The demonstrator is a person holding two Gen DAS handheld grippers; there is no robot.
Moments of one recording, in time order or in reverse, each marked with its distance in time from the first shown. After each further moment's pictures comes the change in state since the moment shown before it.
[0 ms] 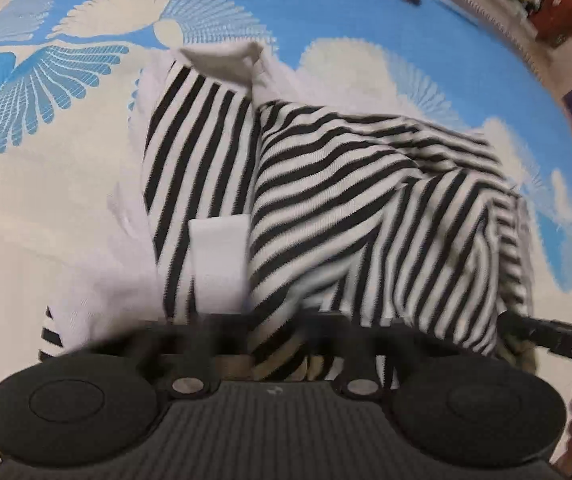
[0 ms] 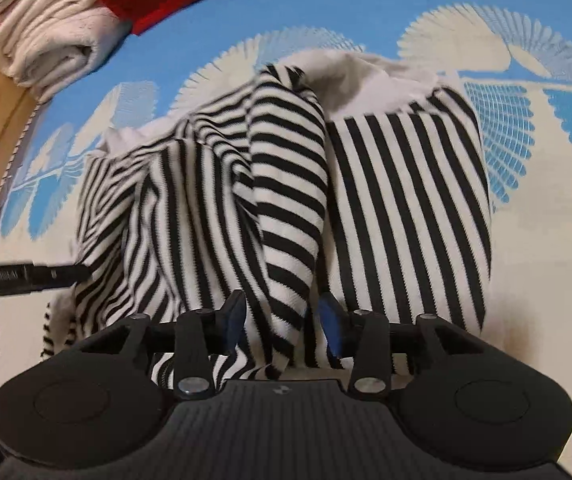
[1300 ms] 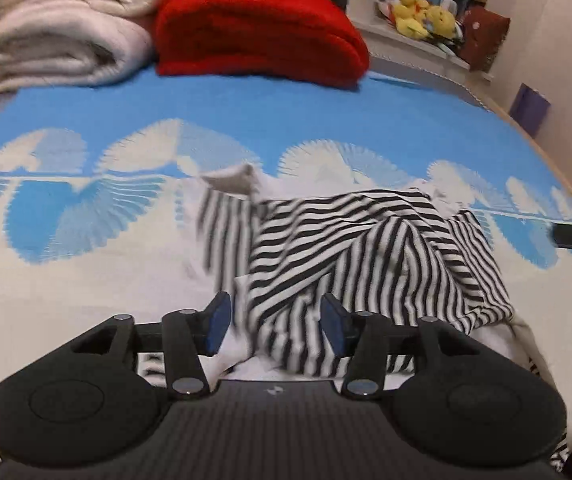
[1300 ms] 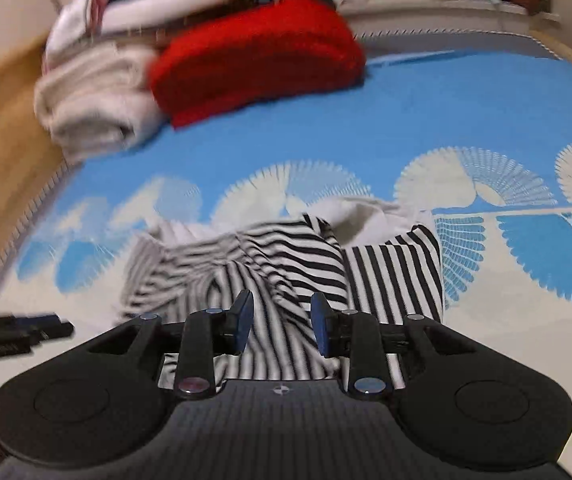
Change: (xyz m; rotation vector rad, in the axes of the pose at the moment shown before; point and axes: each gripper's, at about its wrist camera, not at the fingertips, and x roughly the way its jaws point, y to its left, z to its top) left arm -0.138 0.009 -0.079 0.206 -0.369 0.033; right arm -0.118 0.042 -0.034 -0.100 -0.367 -0.021
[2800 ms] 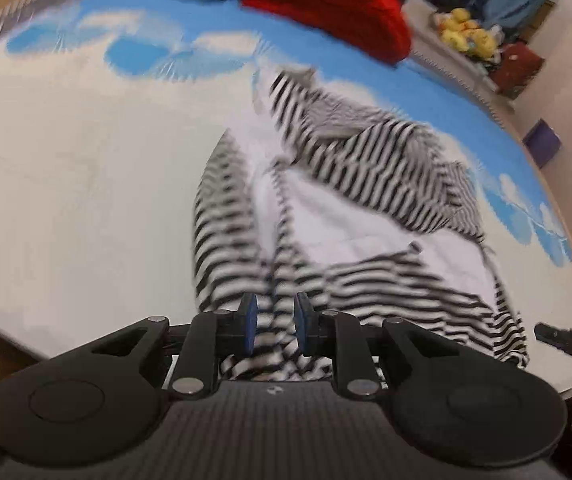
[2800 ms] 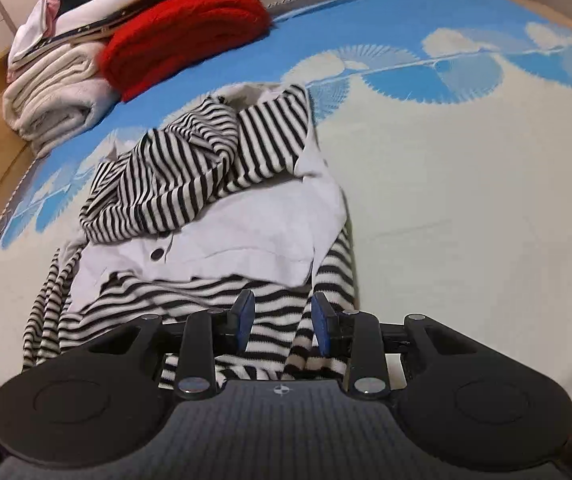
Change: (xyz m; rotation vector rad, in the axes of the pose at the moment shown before) left arm -0.107 0.043 -0.183 -0.299 0.112 -0.060; right arm -0.109 -0.075 -0.210 0.148 0.055 -0.097
